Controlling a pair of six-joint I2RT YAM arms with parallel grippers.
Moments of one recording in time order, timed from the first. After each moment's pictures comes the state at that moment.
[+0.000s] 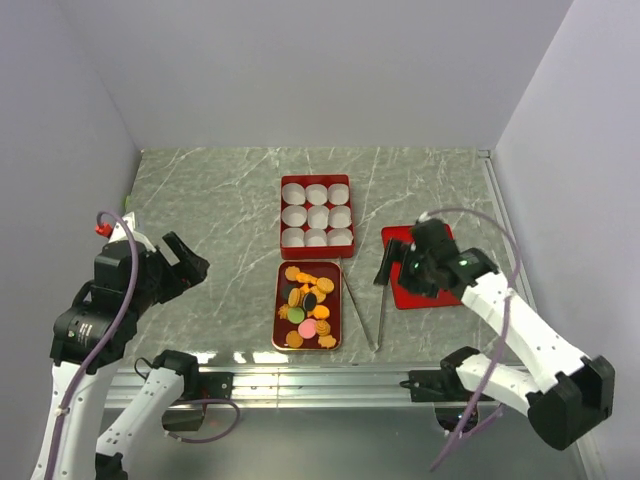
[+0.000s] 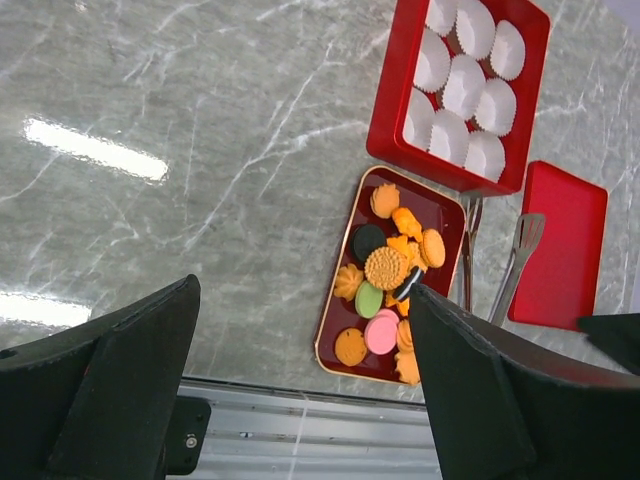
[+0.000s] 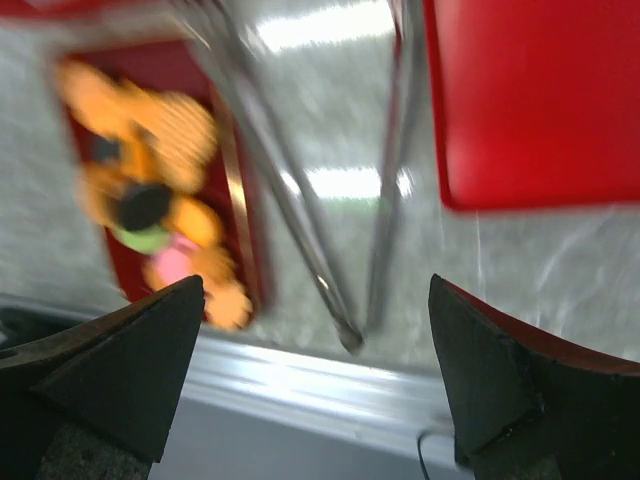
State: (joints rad) left arm -0.22 0.62 1.15 -1.14 -0.11 -0.67; right arm 0.44 1.01 0.90 -0.84 -0.04 0.67
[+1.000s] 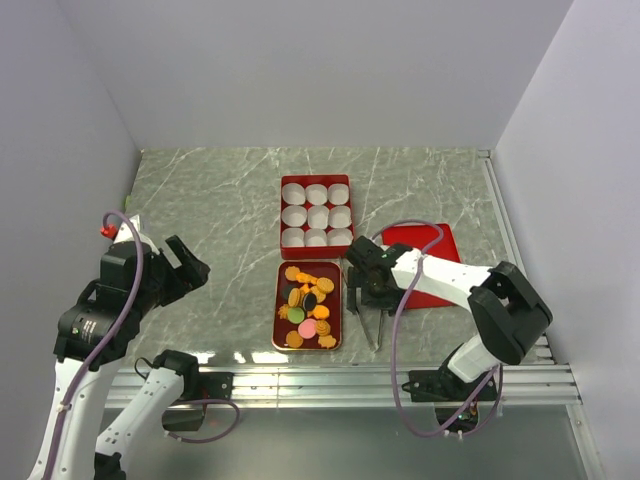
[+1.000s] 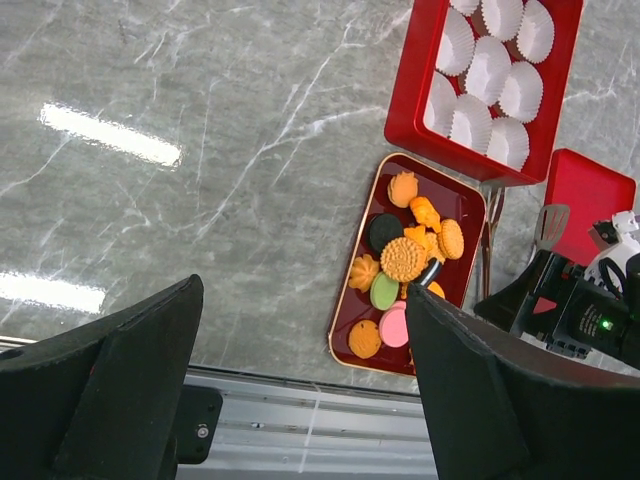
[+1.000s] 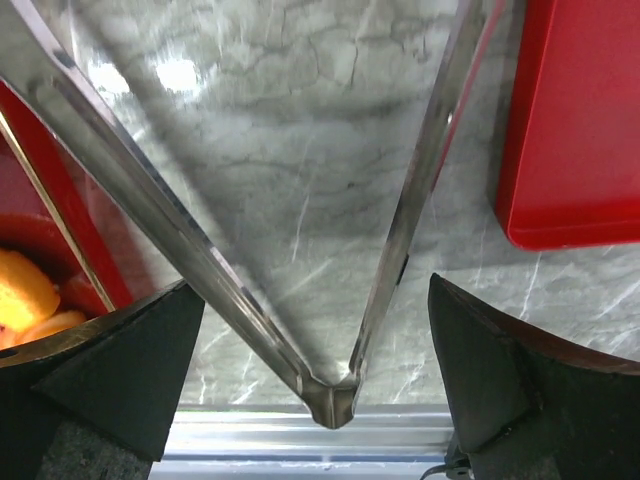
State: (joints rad) left arm -0.24 0.63 1.12 -1.15 -0.13 -0.67; right arm 0.74 1.53 0.88 -0.76 0.12 0.80
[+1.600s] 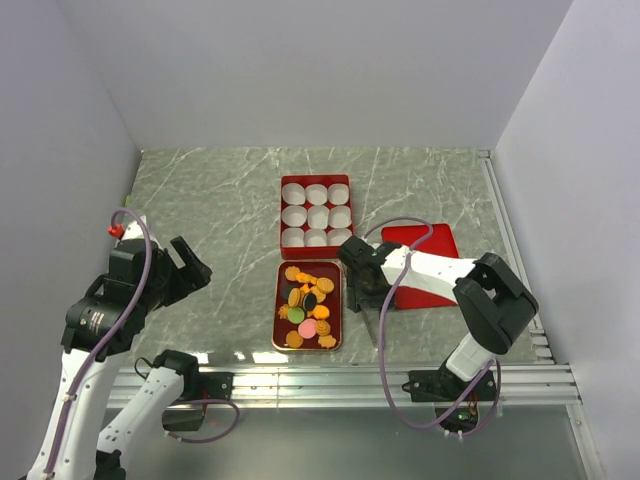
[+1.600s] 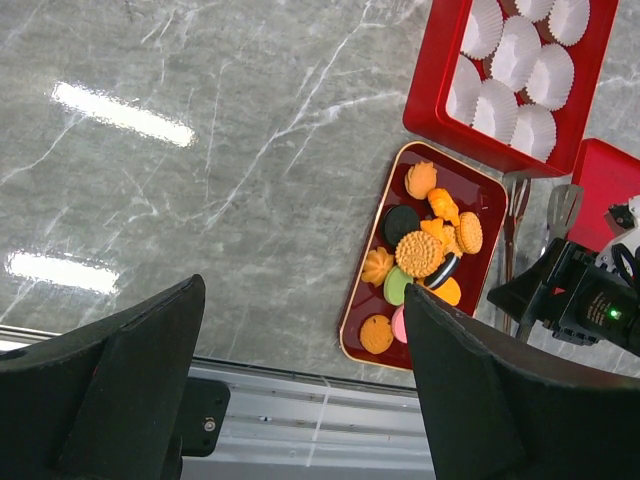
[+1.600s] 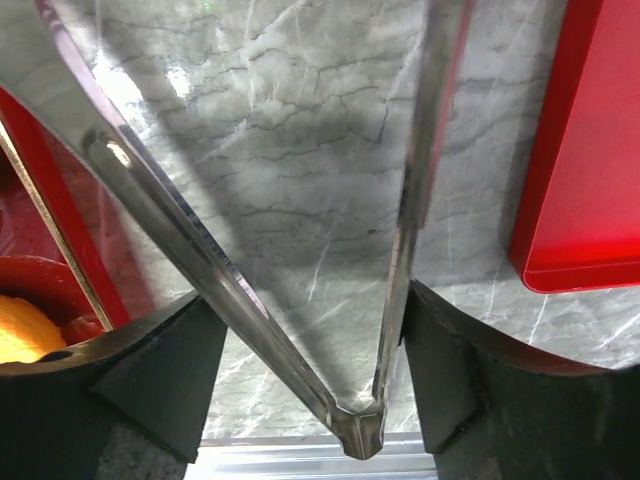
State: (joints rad) left arm -0.24 0.65 1.08 -1.15 -0.13 -0.67; right arm 0.76 1.62 0.92 -0.74 0.17 0.78
